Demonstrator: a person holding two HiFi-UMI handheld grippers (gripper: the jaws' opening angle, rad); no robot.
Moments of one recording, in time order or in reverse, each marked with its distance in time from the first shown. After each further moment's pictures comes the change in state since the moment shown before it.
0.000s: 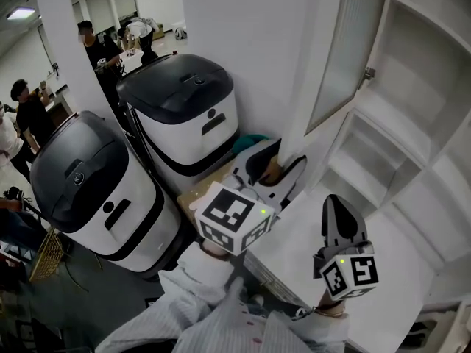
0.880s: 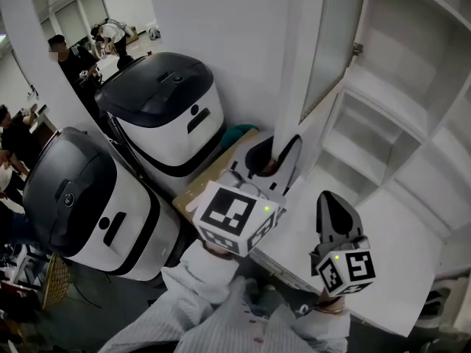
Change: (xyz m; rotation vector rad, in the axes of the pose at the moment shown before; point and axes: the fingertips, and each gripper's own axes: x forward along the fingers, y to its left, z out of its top) left arm 0.013 0.001 0.001 -0.012 -0.028 -0.035; right arm 0.000 0.006 -0.034 0.036 0.053 -0.098
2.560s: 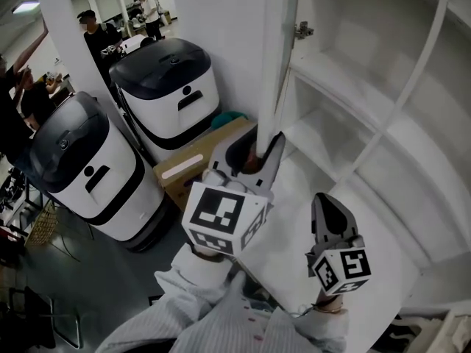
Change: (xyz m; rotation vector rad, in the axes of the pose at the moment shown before) left arm 0.058 -0.140 -0.011 0.074 0.067 0.332; right arm -0.101 -0.155 -0.010 -0.012 0.060 0.211
